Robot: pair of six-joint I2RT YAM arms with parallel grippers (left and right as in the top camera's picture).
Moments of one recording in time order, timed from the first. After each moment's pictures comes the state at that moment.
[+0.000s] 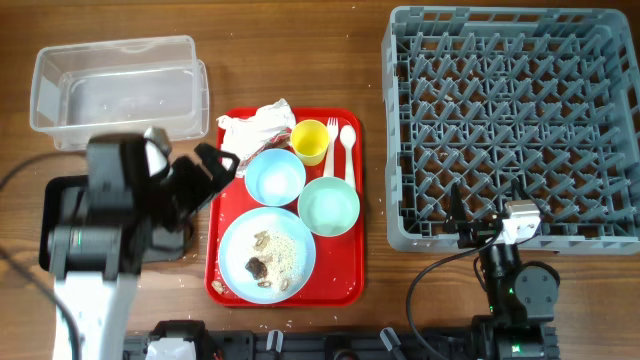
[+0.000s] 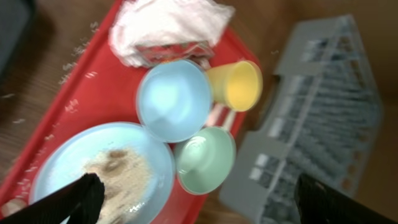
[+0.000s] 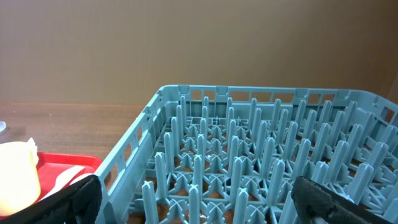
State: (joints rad) left arm -0.03 1.06 1.12 -1.06 0.33 -0.75; right arm 0.01 0.01 0.01 0.00 -0.06 0.00
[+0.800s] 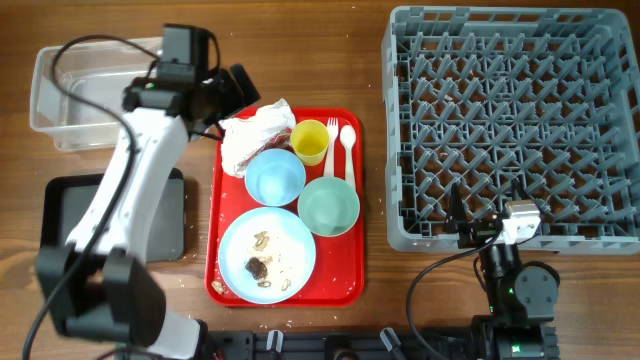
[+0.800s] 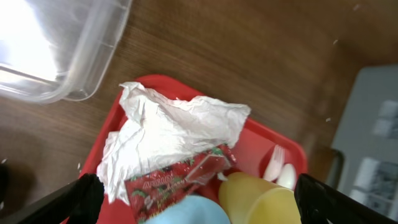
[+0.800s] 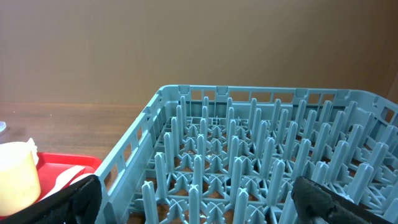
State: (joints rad) left arm -0.14 1.69 1.43 -0.79 0.06 -0.61; right arm 0.01 0.01 0.01 0.00 -0.06 0.00
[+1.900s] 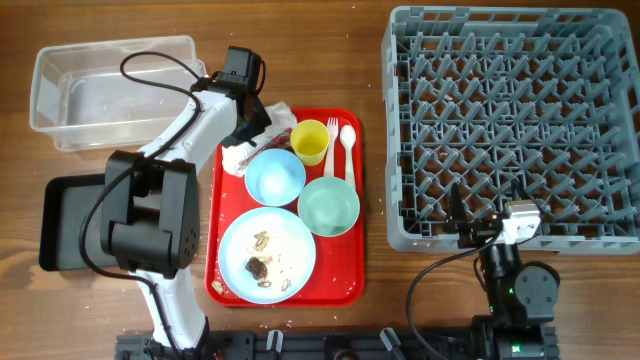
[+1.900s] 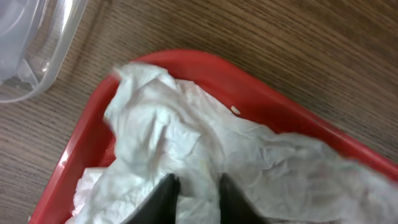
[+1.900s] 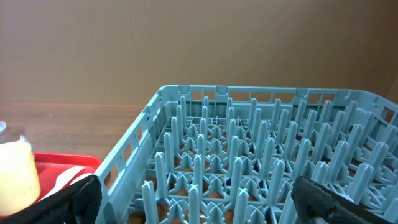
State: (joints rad) left arm -0.23 2.04 1.43 -0.69 -0.11 -0.71; right arm 0.01 0.01 0.01 0.00 -0.06 0.00
